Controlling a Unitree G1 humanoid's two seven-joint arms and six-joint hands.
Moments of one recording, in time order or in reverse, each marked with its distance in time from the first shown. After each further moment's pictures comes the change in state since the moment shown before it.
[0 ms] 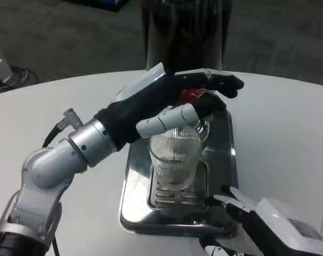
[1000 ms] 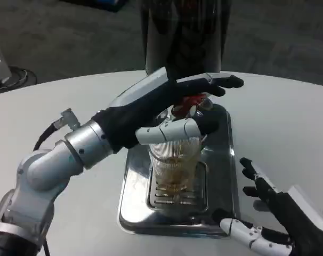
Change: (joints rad) left arm 0.003 0.049 -0.029 0.003 0.069 -0.086 0.037; right arm -0.067 0.105 -0.162 0.125 0.361 0.034 -0.130
